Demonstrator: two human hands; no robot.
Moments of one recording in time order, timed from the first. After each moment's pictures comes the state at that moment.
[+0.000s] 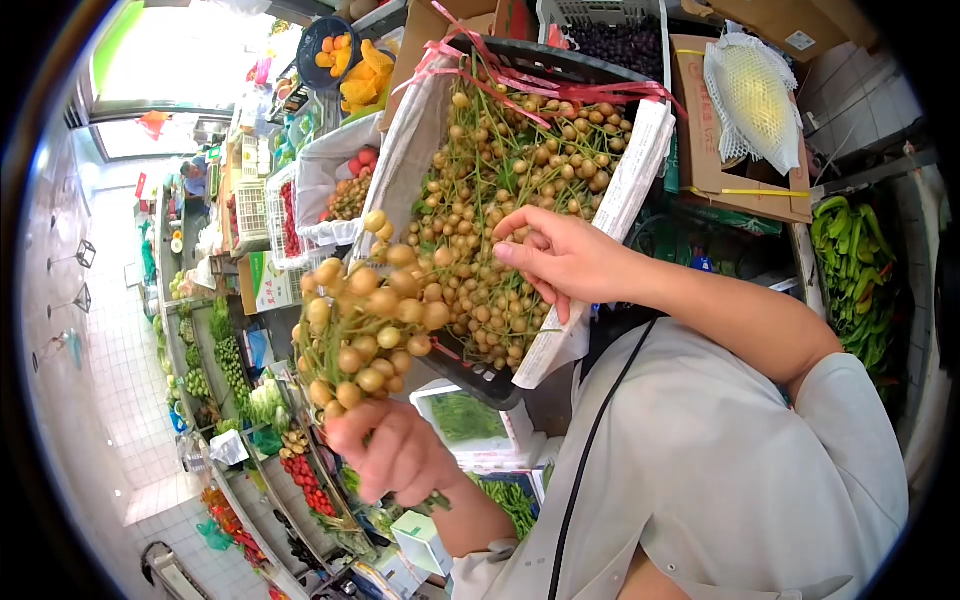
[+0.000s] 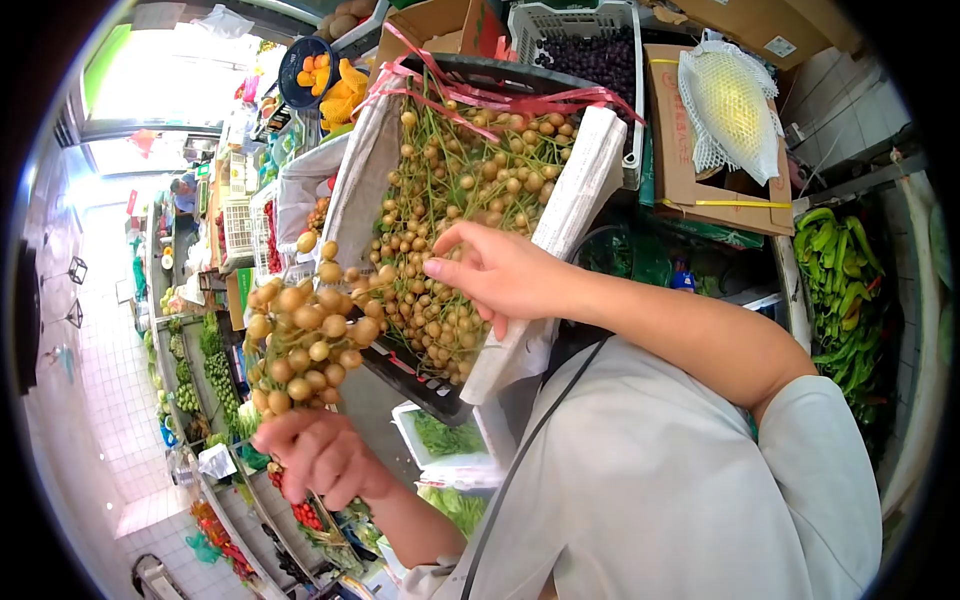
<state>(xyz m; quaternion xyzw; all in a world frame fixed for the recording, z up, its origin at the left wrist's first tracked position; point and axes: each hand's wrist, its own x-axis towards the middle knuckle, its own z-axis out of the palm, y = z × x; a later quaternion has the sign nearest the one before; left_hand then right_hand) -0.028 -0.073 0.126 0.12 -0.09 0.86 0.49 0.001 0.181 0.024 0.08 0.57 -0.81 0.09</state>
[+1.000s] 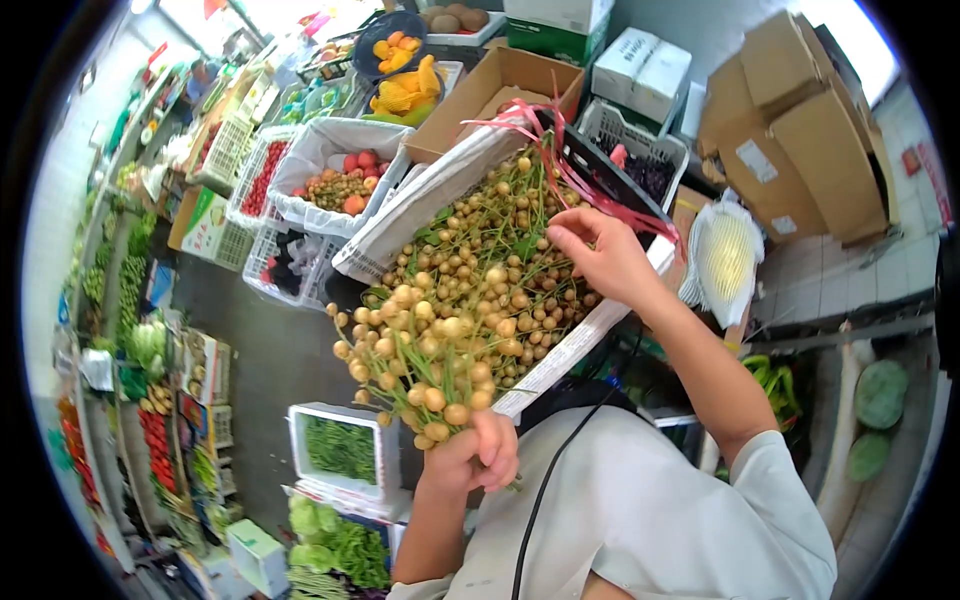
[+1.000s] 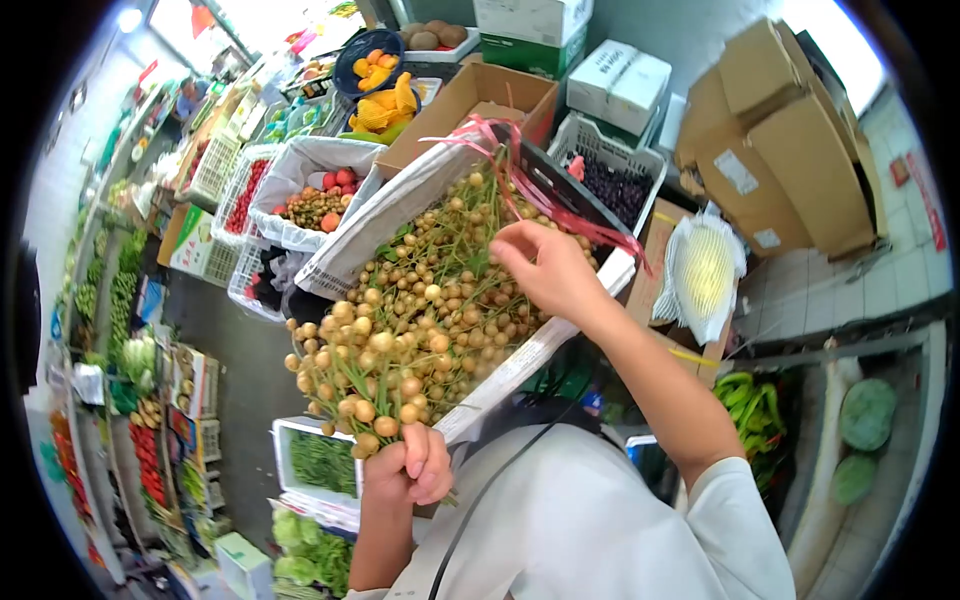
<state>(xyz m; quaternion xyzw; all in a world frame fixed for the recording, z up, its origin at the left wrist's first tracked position) 0.015 -0.059 0.042 0.09 0.14 0.87 0.46 -0.055 0.249 0.039 0.09 0.84 -0.53 -0.08</state>
